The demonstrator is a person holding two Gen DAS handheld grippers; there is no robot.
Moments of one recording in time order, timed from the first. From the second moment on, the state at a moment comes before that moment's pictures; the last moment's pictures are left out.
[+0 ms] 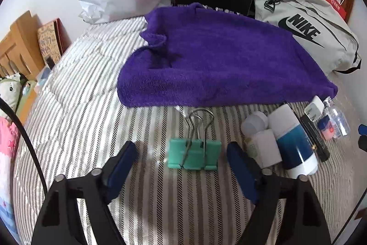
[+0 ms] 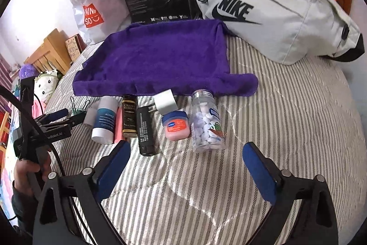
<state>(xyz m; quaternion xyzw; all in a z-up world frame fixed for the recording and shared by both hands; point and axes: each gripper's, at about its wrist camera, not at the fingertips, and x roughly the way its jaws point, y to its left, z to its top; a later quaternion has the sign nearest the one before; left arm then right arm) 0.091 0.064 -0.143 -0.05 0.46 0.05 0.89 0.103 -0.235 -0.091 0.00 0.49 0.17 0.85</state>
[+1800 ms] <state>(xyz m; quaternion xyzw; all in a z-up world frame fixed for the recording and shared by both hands) 0.083 0.052 -0.146 -0.02 0.43 0.06 0.90 0.139 -0.230 -0.144 -0.07 0.43 0.15 0.88</state>
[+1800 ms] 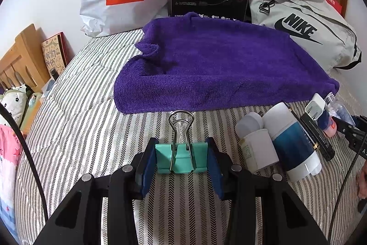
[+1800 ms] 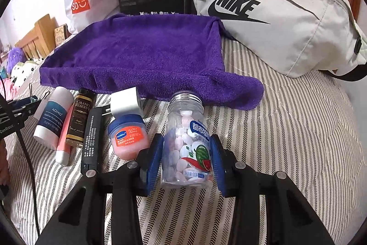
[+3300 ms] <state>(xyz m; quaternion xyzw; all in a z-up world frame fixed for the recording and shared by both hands) 0.080 0.062 -0.099 -0.05 0.42 0.03 0.91 0.132 -0.235 -0.097 -0.08 0.43 0.17 0.88</state>
